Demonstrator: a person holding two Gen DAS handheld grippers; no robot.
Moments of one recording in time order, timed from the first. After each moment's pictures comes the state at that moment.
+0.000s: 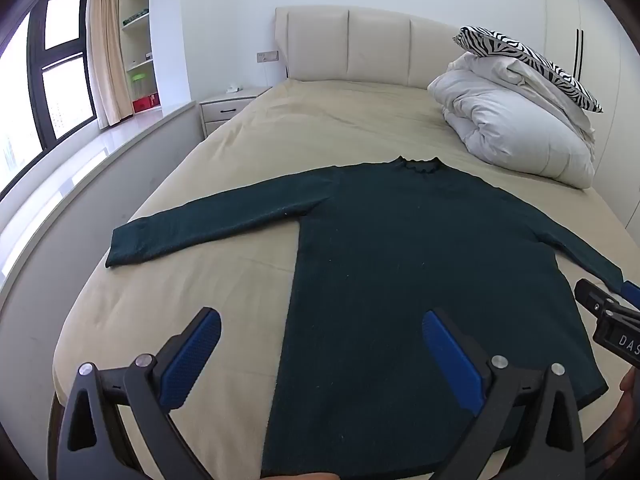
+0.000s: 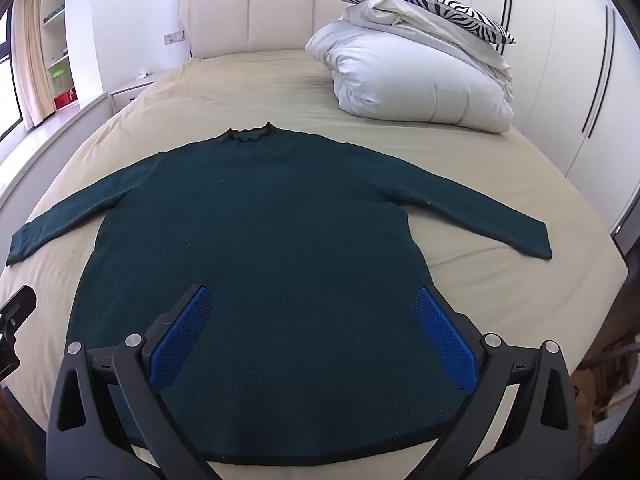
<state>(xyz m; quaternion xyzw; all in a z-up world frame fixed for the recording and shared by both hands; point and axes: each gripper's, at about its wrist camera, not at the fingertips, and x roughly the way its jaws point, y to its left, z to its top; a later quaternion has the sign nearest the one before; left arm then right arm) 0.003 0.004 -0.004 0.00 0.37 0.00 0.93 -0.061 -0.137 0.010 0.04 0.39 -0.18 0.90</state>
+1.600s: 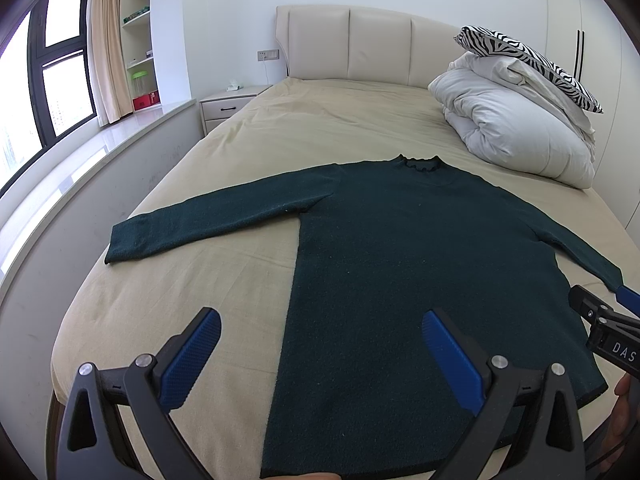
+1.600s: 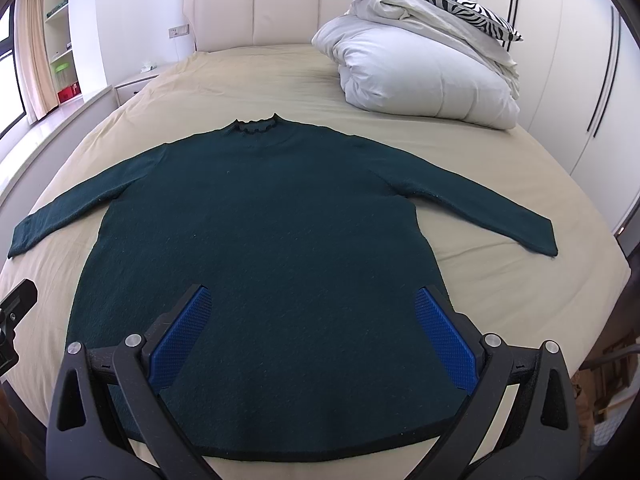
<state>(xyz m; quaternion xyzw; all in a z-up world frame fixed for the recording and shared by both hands) 0.002 0.006 -0.006 0.00 0.37 0.00 0.93 -0.051 -0.130 -0.004 0.04 0.40 -0.17 0.90</state>
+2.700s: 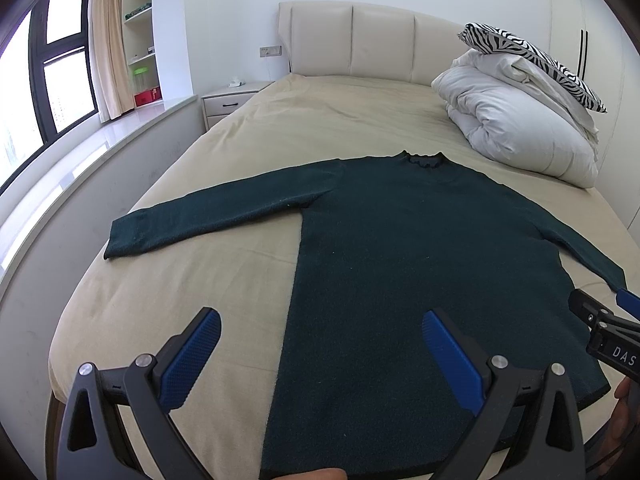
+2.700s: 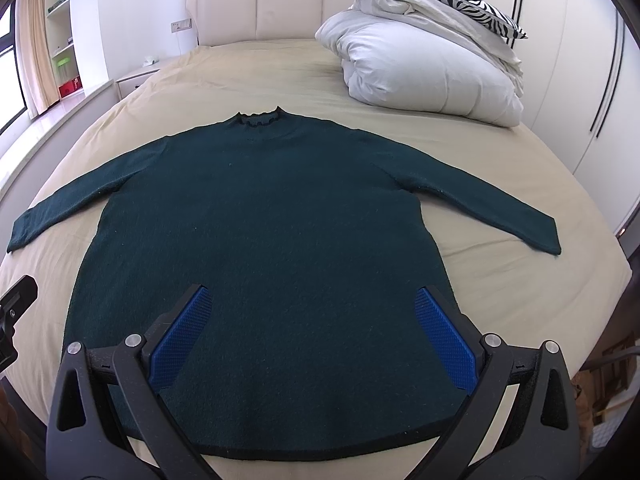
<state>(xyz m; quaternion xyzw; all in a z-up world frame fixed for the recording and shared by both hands) -0.003 0.003 -0.019 0.00 0.38 0.00 0.93 -0.047 -0.132 -0.009 0.04 0.41 -0.17 0.89</state>
